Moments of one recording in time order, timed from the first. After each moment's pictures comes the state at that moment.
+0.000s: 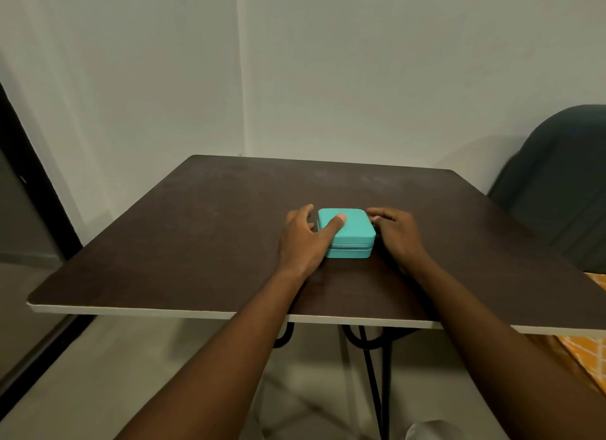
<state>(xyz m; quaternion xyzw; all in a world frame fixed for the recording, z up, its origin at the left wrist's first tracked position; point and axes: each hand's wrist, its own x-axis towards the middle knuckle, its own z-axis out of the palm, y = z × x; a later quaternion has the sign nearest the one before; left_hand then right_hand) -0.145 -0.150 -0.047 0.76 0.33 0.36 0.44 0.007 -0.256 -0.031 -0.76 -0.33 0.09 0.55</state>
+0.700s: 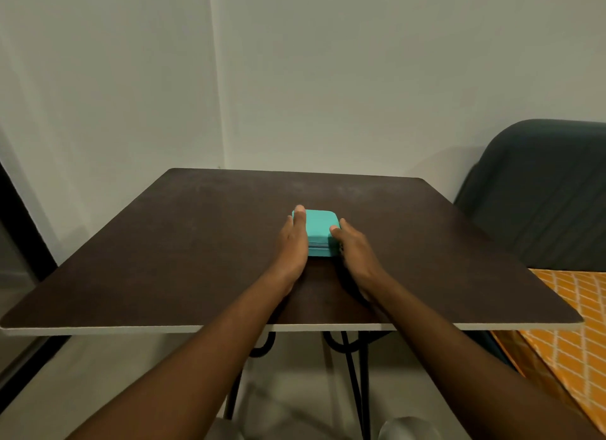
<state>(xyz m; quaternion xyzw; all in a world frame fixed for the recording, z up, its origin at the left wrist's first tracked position) -0.133 -0.176 -0.017 0.66 0.30 0.32 0.61 -0.060 -0.277 -0.006 -0.70 -0.34 0.24 0.59</state>
